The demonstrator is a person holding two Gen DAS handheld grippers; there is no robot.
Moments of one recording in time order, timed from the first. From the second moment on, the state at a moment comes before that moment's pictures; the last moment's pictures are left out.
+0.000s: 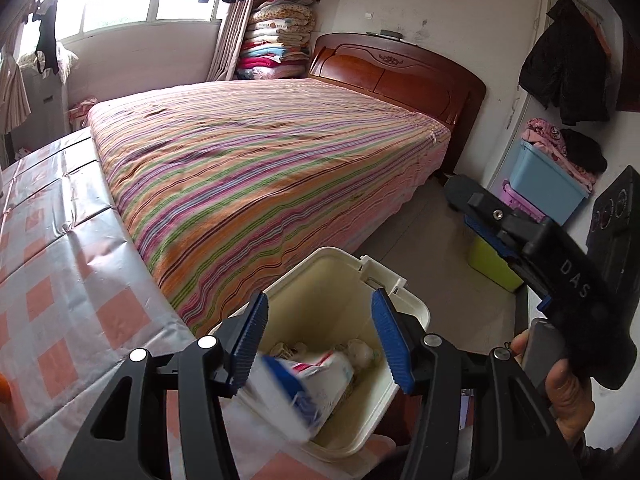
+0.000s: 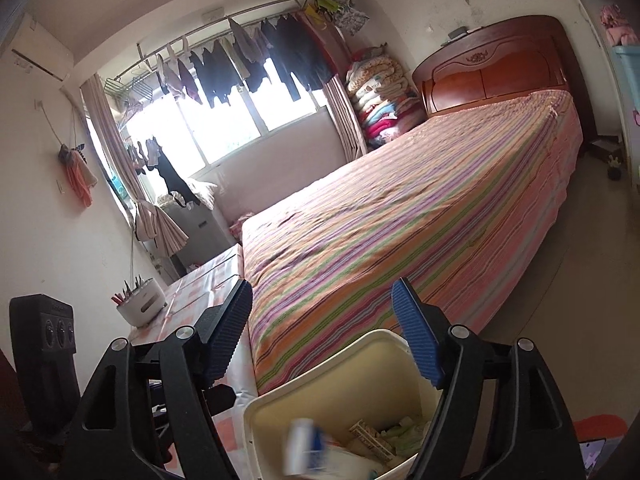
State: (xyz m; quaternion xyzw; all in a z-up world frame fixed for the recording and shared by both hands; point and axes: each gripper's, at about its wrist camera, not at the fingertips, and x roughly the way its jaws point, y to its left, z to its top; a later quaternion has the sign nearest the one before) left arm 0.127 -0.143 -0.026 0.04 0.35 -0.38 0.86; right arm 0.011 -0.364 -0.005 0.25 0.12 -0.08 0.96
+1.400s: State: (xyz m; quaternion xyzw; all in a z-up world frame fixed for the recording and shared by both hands) left arm 0.132 0.089 -0.006 -0.01 0.28 -0.09 0.96; right arm 0.071 -0.194 -0.001 0.17 0.14 0.08 0.97
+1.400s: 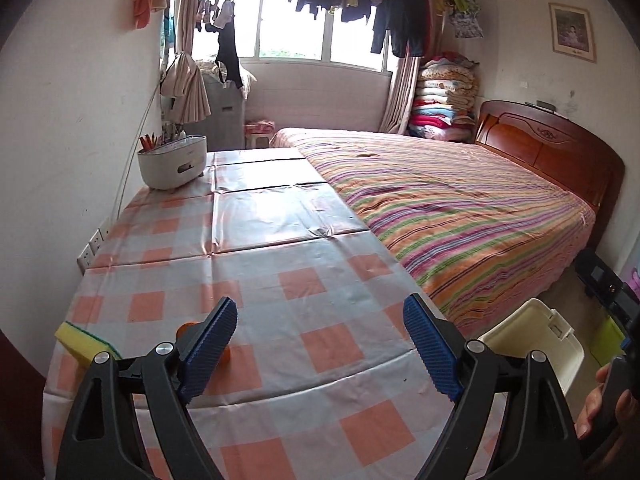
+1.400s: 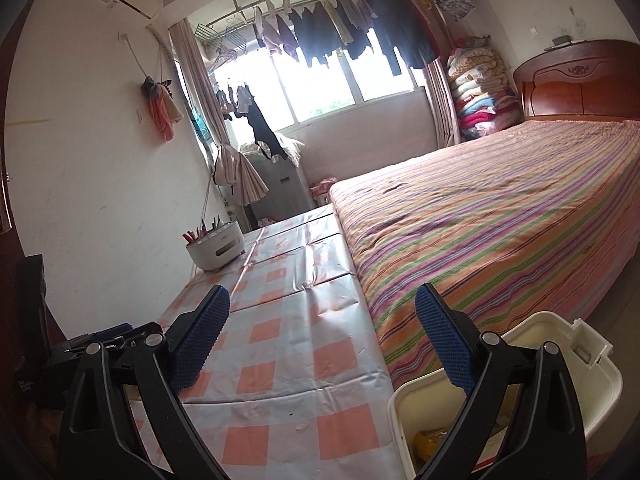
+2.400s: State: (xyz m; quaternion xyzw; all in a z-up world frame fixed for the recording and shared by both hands) left arm 0.105 0.208 -0.013 -0.06 0.27 0.02 0.96; right arm 0.097 -0.110 -0.010 0.12 0.19 0.15 0.96
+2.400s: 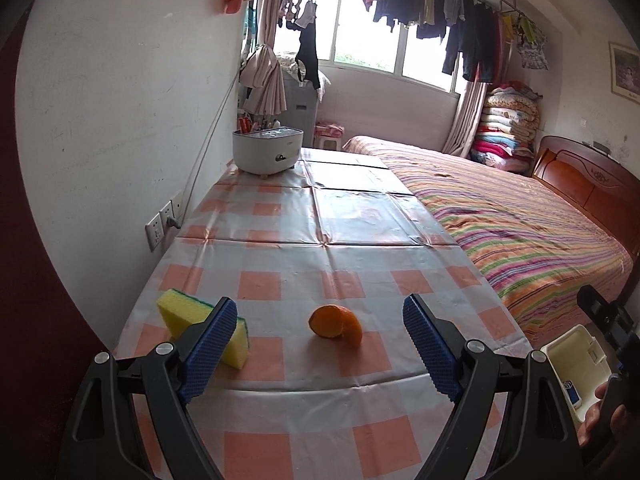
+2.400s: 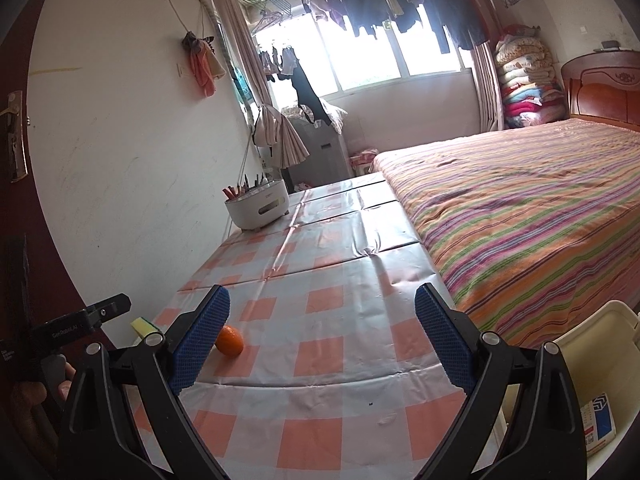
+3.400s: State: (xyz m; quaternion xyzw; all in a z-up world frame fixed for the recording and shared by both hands) left arm 0.087 0.279 -0.020 -0.15 0.25 0.07 0.95; right arm 0.117 -0.065 -0.038 0.10 0.26 0.19 0.94
